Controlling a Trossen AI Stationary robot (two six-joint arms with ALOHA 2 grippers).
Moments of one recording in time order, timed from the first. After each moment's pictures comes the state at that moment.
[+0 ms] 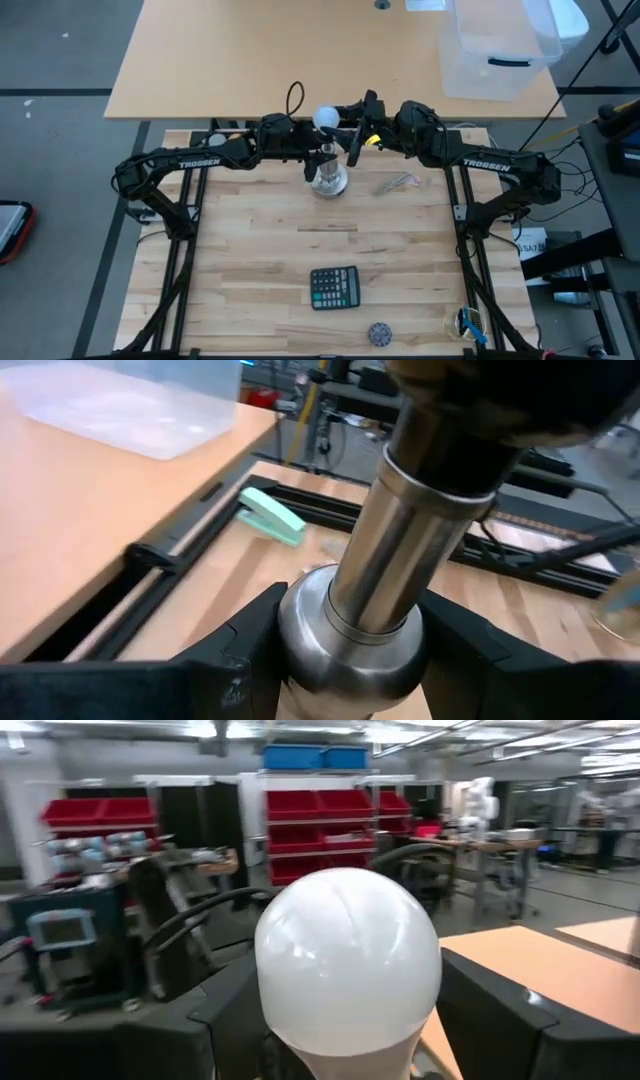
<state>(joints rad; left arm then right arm) 0.44 1.55 1.12 0.19 0.29 -0.09 -0.29 1.40 1.27 0.27 -0.02 0.07</state>
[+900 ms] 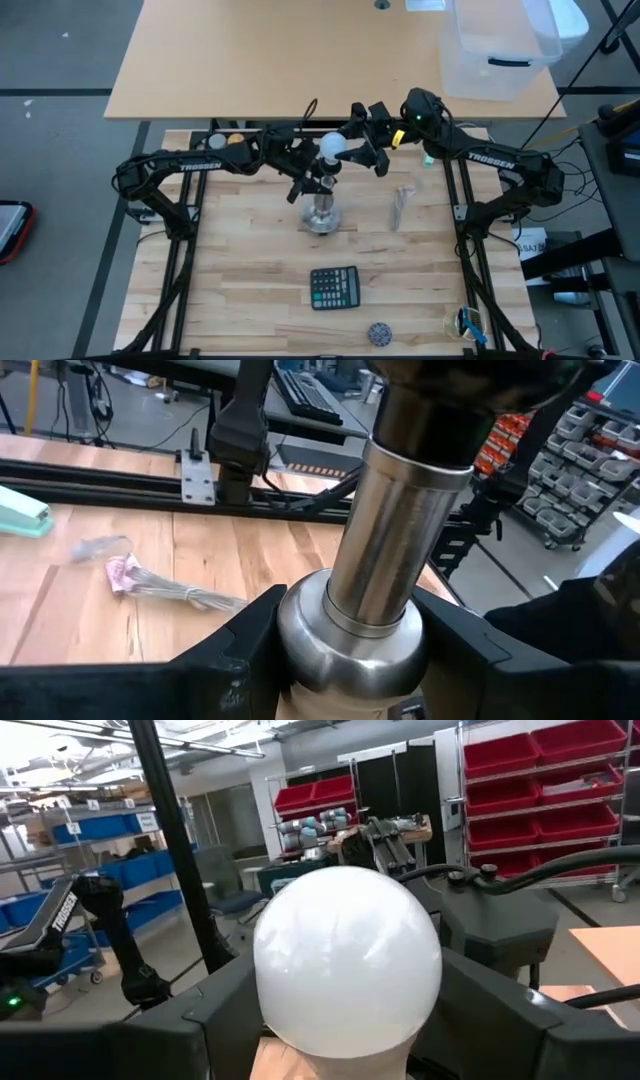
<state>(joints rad) 0.38 1.55 1.12 0.14 0.80 -0.07 -0.41 1.38 1.28 0.20 -0.67 0.25</state>
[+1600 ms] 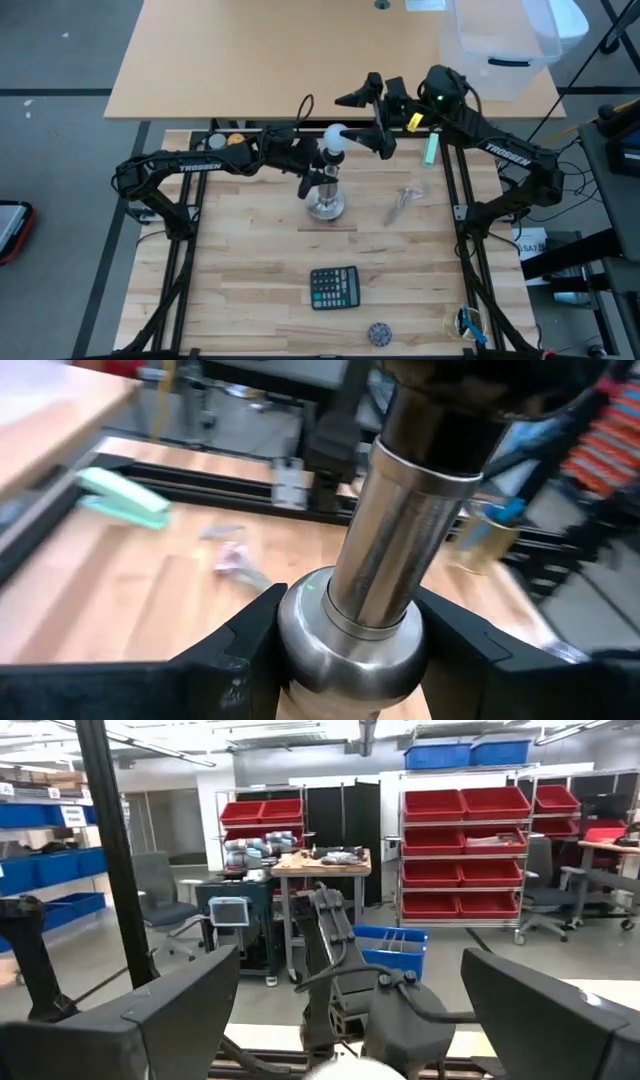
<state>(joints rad) 0.37 1.55 1.12 0.14 0.55 -0.07 -0.39 1.38 1.56 -0.02 -0.52 0.12</state>
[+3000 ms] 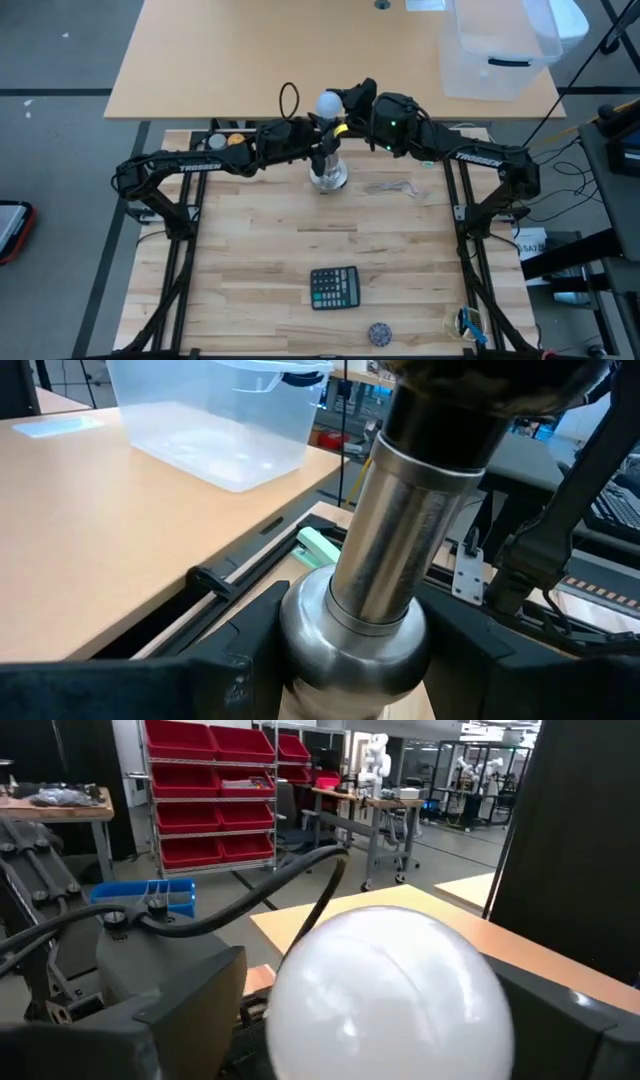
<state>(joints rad) 0.37 1.55 1.12 0.28 0.02 -0.19 -0.21 1.57 1.68 -0.13 0.37 -0.01</state>
